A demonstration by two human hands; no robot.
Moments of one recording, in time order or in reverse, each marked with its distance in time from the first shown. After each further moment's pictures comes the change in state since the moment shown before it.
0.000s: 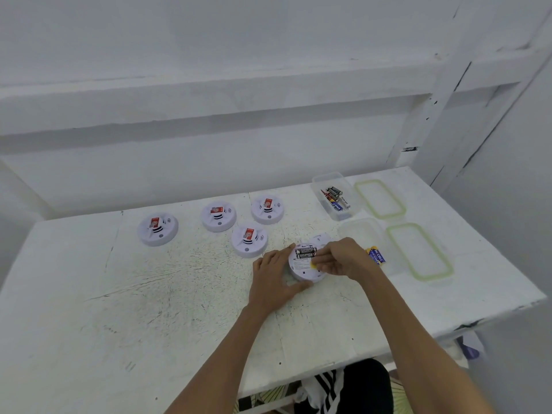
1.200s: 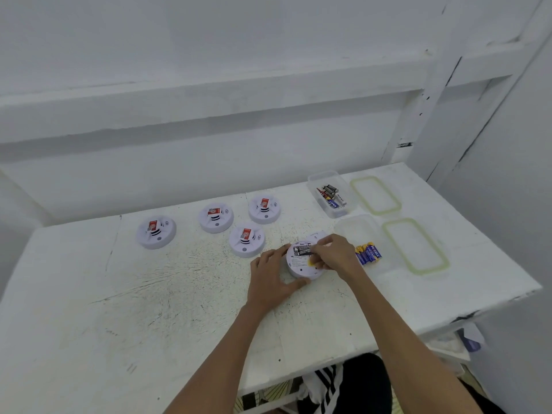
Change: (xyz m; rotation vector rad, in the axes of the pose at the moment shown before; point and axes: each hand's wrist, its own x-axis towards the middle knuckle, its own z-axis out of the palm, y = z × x) left_hand -0.001 0.006 -0.006 0.004 -0.034 -0.054; right_hand 0.005 0.017 0.007 -0.187 0.174 -0.240
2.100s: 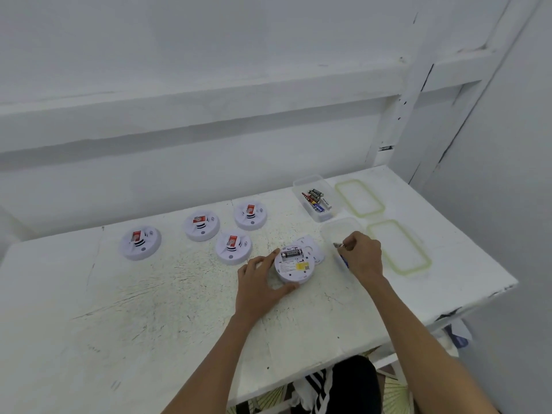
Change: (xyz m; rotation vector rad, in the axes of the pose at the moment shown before) left_hand -0.001 -0.002 0.009 0.068 0.012 -0.009; right_hand 0.018 0.045 -0.067 -0.247 0.382 -0.239
